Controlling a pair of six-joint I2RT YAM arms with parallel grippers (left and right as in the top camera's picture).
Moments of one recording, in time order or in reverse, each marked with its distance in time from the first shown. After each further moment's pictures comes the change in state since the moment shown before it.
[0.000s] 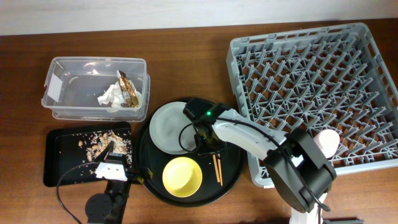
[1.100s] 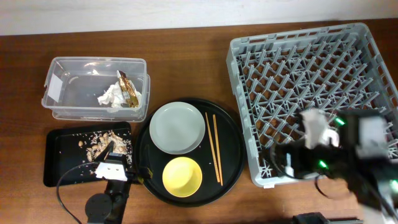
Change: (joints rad) left arm 0.000 0.000 0.000 0.000 0.000 0.000; right arm -0.598 -1.002 -0.005 -0.475 -0.373 -0.484
